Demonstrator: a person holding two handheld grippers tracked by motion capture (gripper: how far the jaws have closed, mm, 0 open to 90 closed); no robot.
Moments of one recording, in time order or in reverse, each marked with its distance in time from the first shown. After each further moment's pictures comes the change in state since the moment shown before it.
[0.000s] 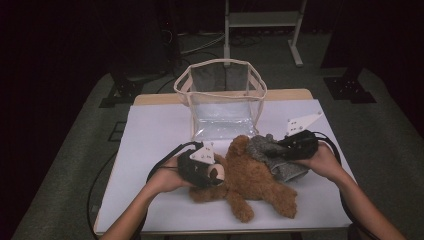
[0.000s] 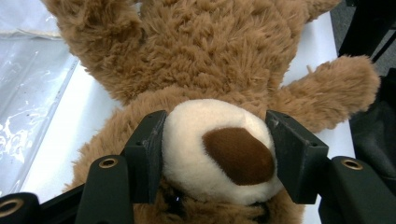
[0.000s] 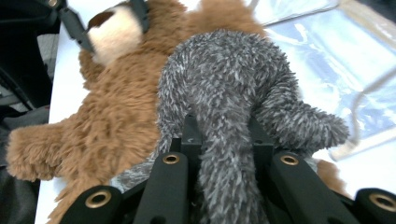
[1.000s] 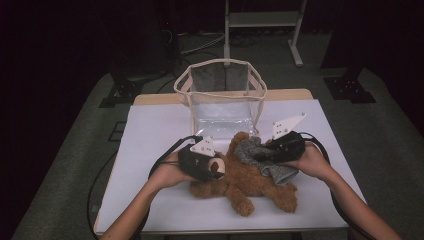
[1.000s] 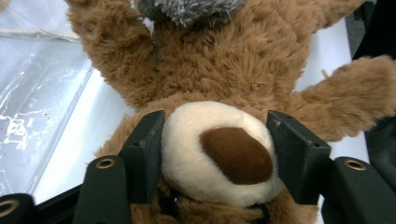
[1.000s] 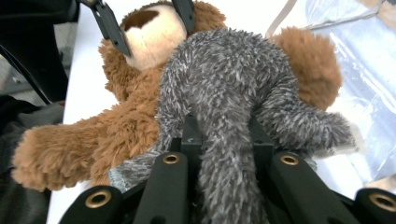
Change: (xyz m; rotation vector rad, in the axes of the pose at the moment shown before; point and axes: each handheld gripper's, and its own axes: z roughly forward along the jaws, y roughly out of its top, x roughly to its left) left arm 0.009 0.003 -0.005 -0.042 0.026 -0.033; right arm 0.009 0.017 0.019 0.023 0.058 -0.046
